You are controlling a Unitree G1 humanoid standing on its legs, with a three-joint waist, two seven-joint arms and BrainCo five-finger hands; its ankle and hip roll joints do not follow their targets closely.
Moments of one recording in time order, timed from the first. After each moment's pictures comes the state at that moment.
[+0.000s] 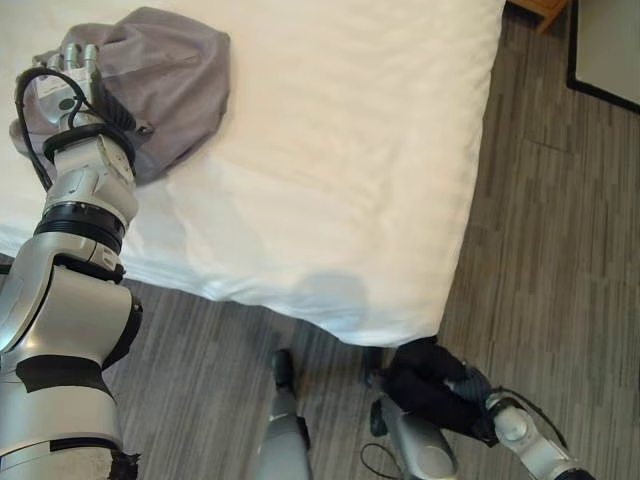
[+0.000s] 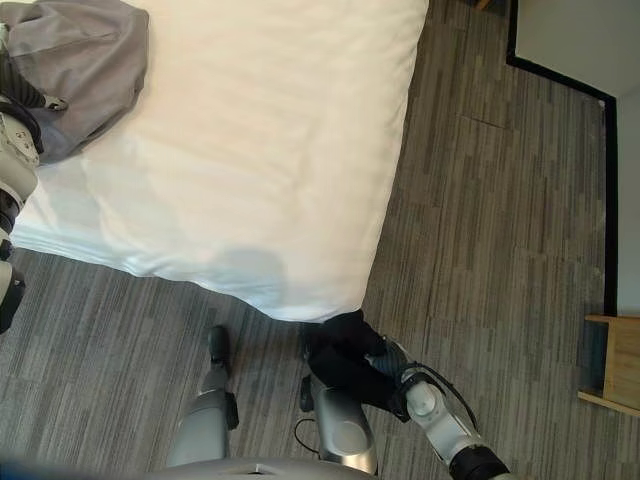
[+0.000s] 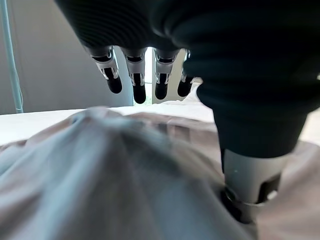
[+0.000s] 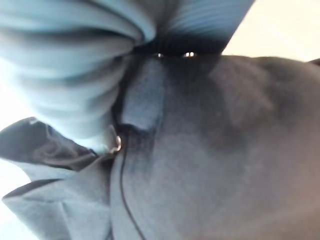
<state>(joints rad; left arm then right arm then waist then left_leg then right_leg) -1.29 0.87 -0.64 1.18 0.42 0.18 0.37 0.01 -0.45 0.44 0.49 -0.14 -0.05 -0.09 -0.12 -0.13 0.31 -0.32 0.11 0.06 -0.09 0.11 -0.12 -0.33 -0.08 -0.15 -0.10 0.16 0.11</state>
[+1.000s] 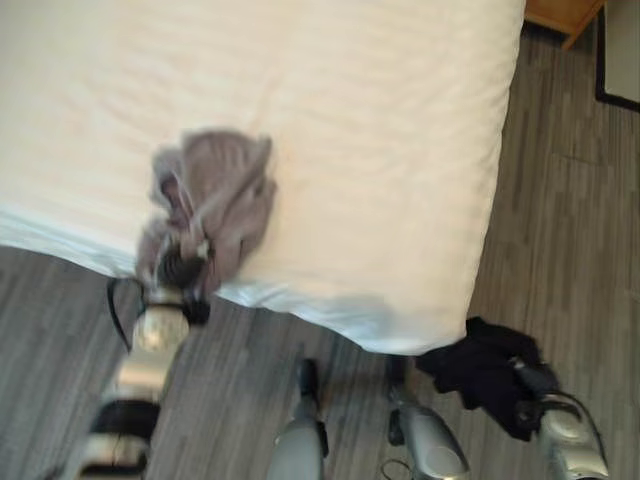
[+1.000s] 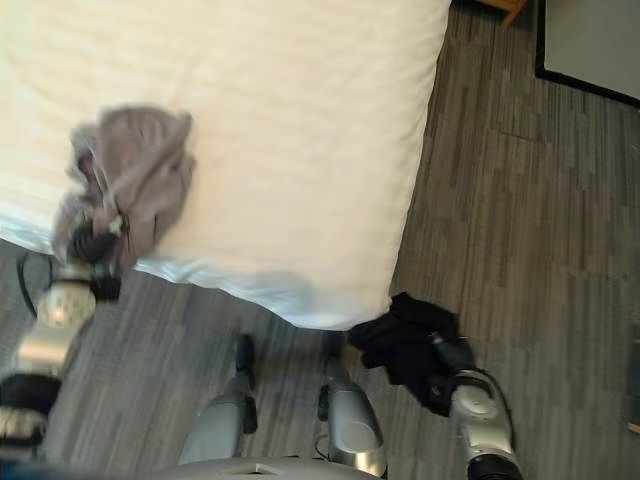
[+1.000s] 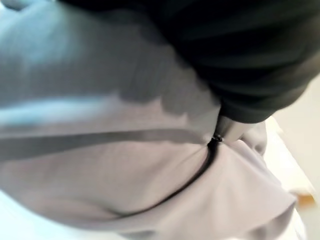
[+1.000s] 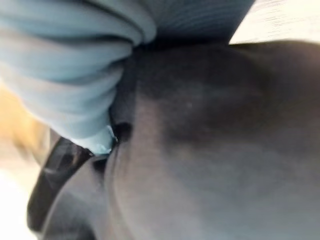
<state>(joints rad) -0.01 0.55 0.04 0.28 -0.18 -0.08 0.17 0.12 -0.34 -0.21 0.50 0.29 -0.07 -0.17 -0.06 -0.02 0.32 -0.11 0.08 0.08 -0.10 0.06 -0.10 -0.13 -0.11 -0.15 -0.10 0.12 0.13</state>
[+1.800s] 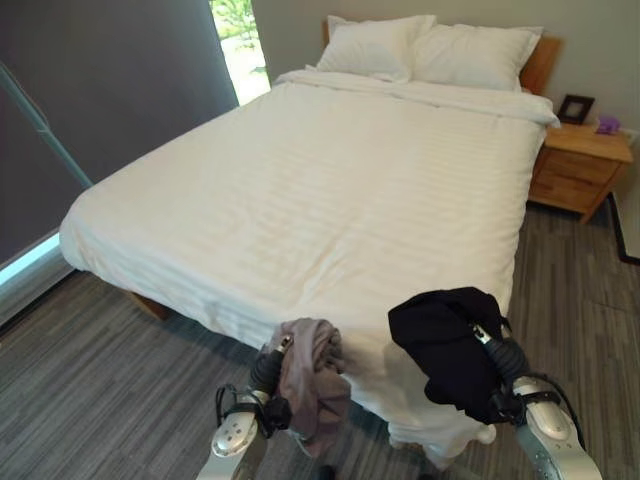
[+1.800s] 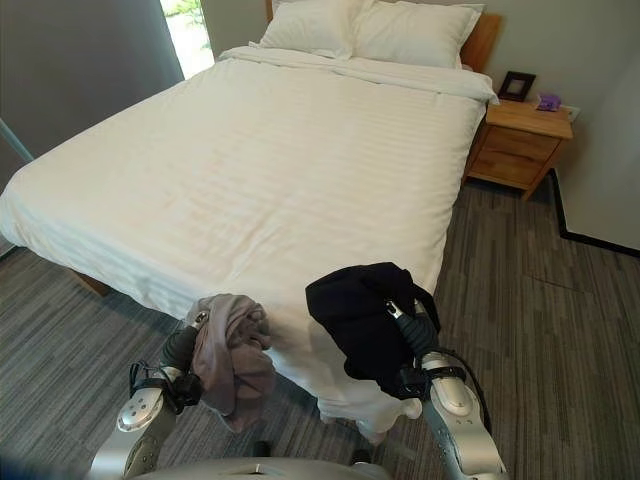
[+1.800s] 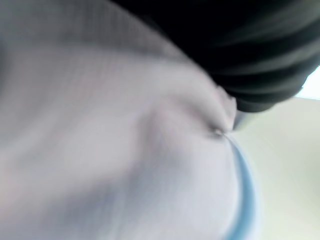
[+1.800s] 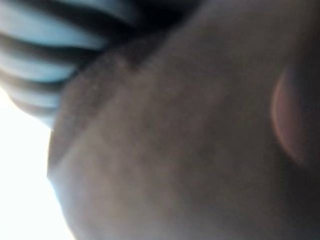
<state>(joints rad) 0.28 0.18 0.00 0.01 -0.47 -0.07 0.17 0.21 -0.32 0.06 -0.04 0.44 -0.05 -0.04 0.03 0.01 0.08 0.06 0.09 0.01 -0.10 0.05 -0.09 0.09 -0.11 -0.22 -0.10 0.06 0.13</state>
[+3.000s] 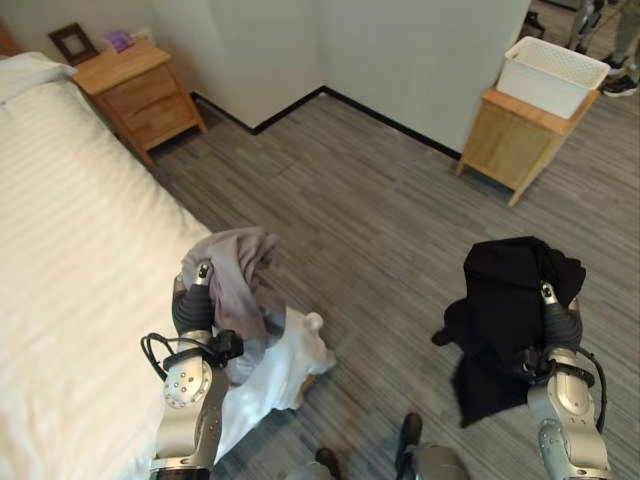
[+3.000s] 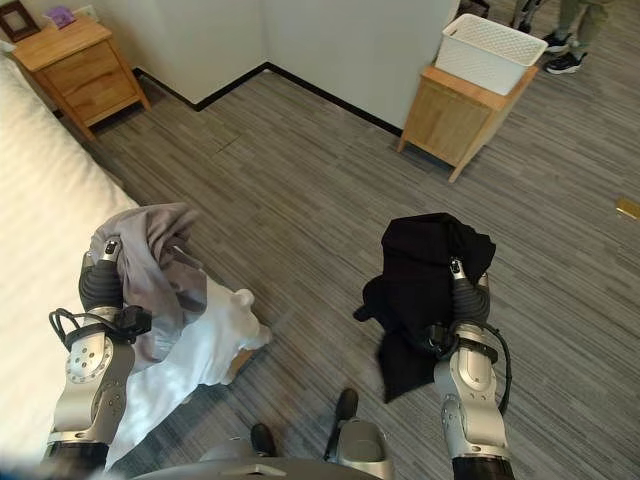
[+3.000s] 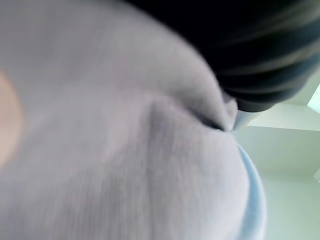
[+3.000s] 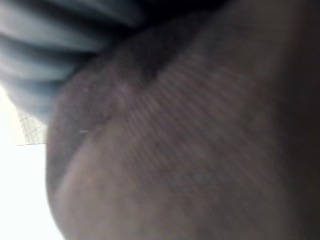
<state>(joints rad) 0.08 0.29 0.12 -0.07 -0.42 -0.16 0.23 0.15 -0.25 -0.12 -0.04 0.37 -0.15 -0.23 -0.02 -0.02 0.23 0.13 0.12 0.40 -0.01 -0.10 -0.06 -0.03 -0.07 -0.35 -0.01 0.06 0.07</state>
